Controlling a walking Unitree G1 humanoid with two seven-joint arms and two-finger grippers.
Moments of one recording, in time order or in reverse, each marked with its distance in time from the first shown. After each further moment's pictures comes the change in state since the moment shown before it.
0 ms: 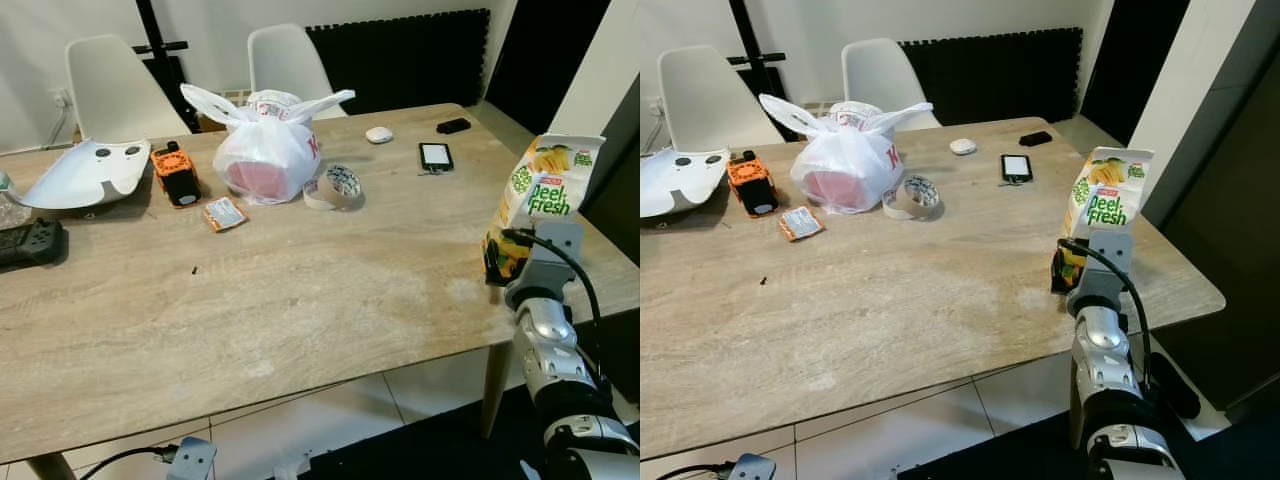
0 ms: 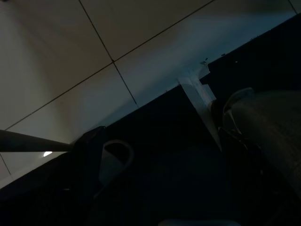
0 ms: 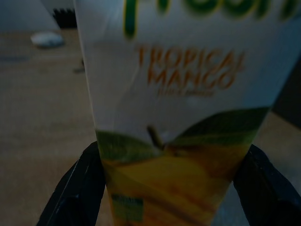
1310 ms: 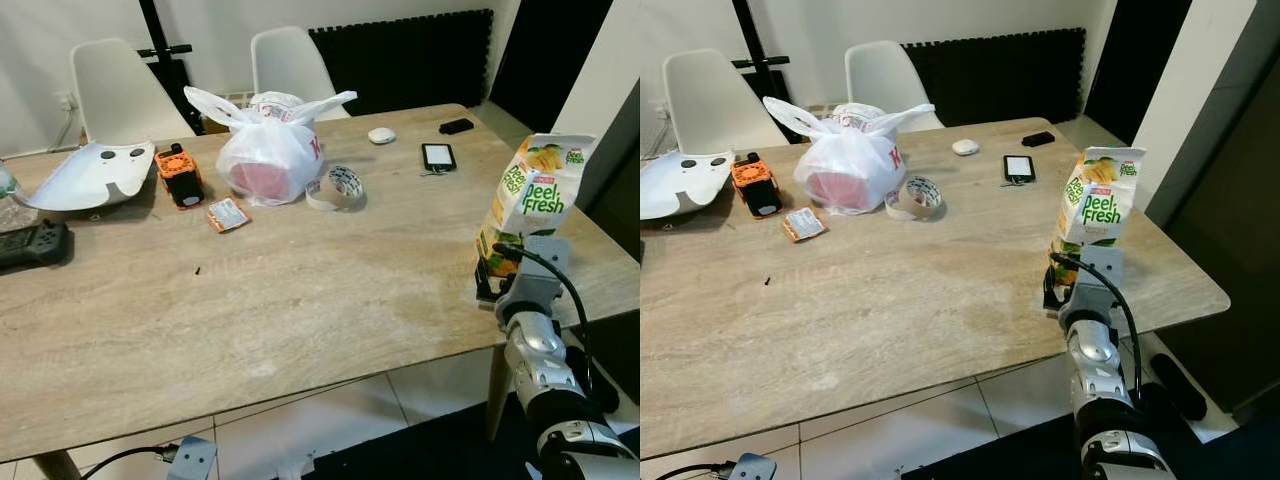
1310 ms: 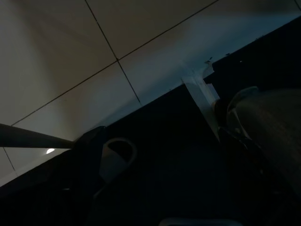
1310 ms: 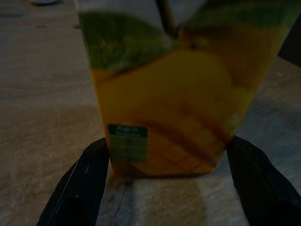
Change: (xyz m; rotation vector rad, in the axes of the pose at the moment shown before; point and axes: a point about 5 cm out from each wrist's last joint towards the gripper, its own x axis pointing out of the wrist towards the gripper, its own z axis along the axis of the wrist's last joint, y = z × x) left arm 0.000 0.000 -0.001 0.001 0.003 0.000; right arm -0.014 0.002 -0.043 -0.017 0.142 -0.011
